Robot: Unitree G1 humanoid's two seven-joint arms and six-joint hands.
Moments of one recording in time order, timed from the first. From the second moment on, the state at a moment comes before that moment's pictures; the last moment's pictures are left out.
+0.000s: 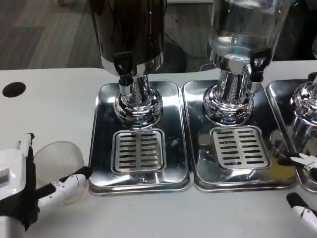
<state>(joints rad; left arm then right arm) 0.33 0.21 -0.02 -0.46 1.27 0.43 -0.25 0.42 -0.56 -0.17 0.14 -0.29 -0.76 0.05</state>
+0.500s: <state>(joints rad) 0.28 0.22 -0.14 -0.37 1.38 0.46 -0.17 0.44 -0.57 -0.18 0.19 -0.29 -0.81 0.05</state>
